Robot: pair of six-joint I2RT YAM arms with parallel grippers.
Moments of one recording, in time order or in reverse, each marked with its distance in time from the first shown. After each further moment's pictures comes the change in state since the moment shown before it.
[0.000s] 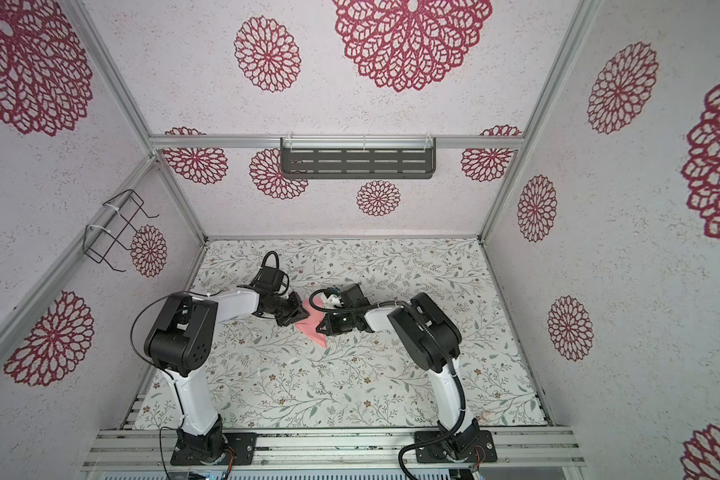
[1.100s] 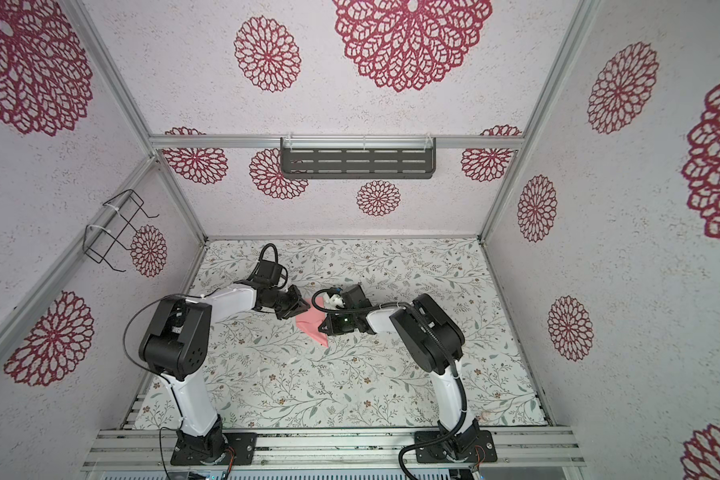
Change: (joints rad) left arm 0.002 -0.119 -0.016 0.031 0.016 0.000; right arm 0.000 -0.021 -0.029 0.014 0.043 0.027
